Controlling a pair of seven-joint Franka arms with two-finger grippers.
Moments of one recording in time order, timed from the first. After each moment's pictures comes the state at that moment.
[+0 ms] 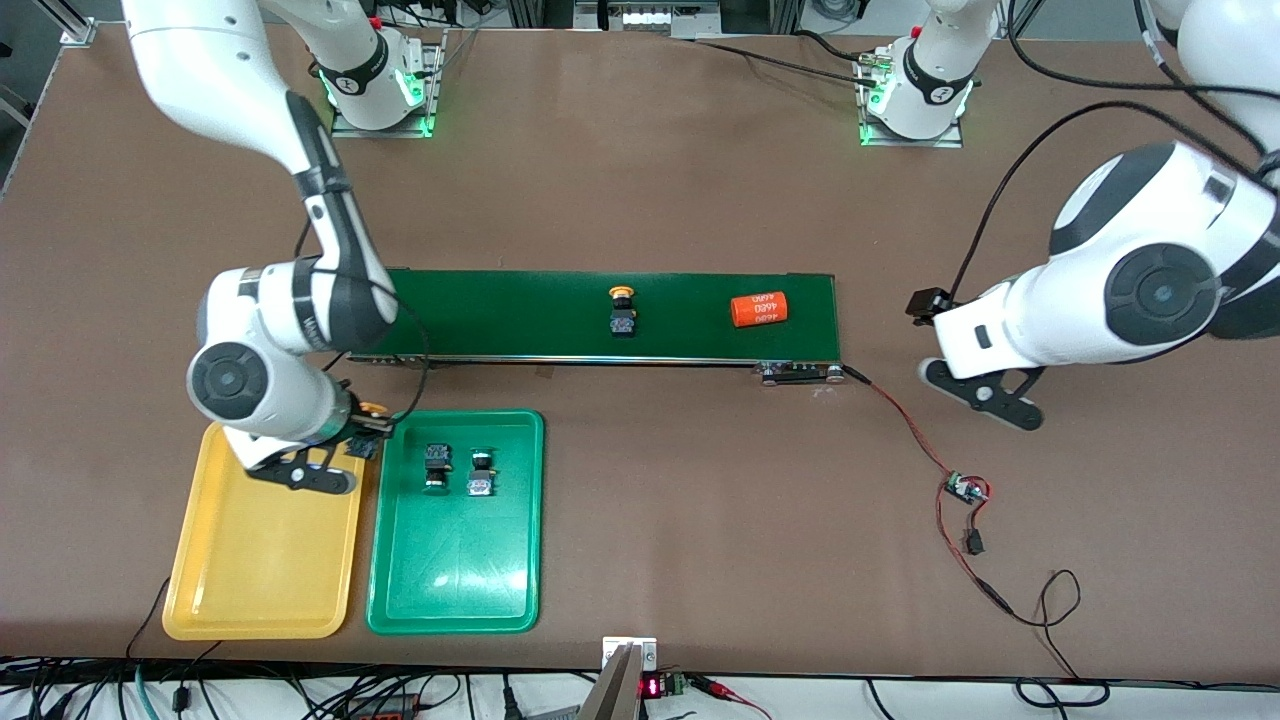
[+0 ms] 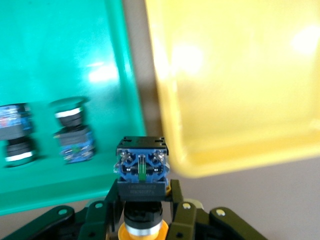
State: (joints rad) left arm 0.54 0.68 -1.15 -1.29 0.55 1.34 -0.16; right arm 0.34 0.68 -0.22 -1.44 0.05 2.04 0.22
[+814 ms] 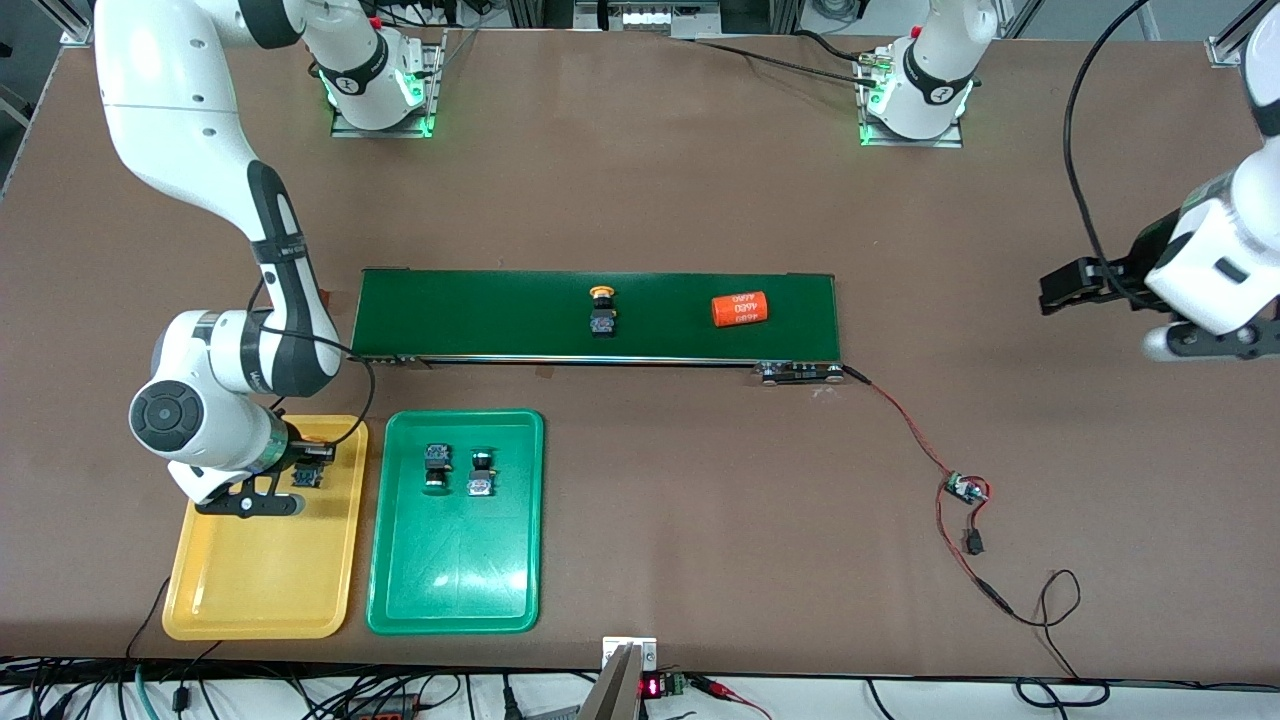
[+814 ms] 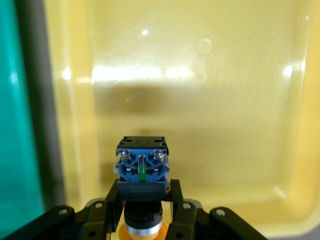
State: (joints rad) left arm 0.02 0.21 -0.12 -1.35 0.04 1.51 -0.17; right arm 0.22 0.80 -0.22 -1.43 0.05 2.21 0.04
